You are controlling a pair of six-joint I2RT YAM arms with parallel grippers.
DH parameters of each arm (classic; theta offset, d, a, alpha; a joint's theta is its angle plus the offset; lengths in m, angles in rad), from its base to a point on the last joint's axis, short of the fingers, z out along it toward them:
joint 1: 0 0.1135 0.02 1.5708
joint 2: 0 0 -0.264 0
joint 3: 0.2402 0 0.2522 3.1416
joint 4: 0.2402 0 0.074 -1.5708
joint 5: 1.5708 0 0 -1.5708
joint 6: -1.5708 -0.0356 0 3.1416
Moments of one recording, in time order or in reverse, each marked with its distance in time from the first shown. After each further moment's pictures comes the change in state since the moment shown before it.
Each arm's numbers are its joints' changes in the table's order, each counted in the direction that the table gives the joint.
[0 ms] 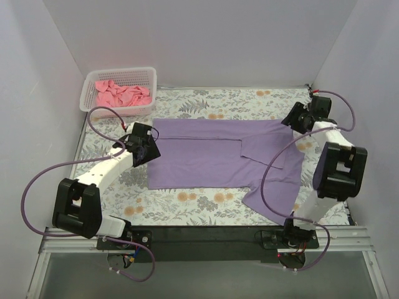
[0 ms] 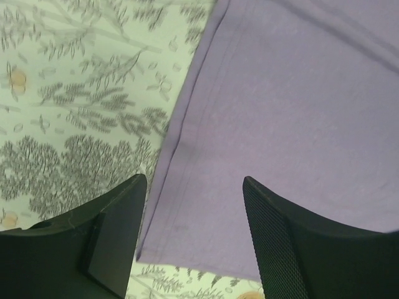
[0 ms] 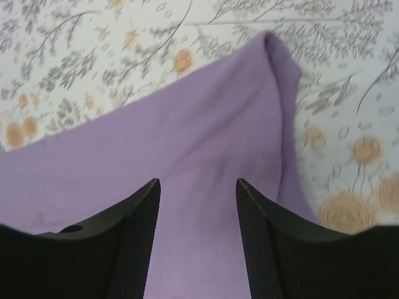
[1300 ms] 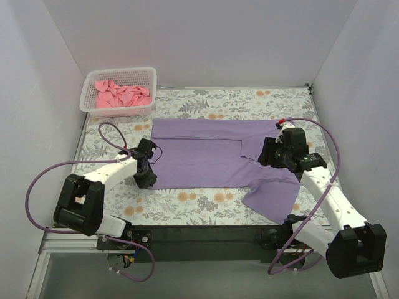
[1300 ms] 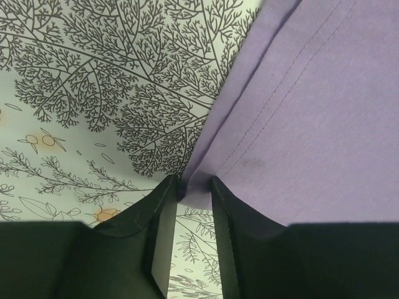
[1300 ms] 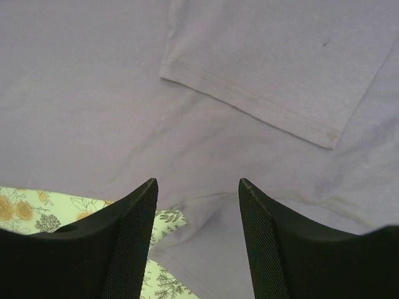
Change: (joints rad) left arm -0.050 -0.028 -0.155 0.206 0.084 0.148; right arm 0.420 0.778 -0.458 0.378 0.159 0.071
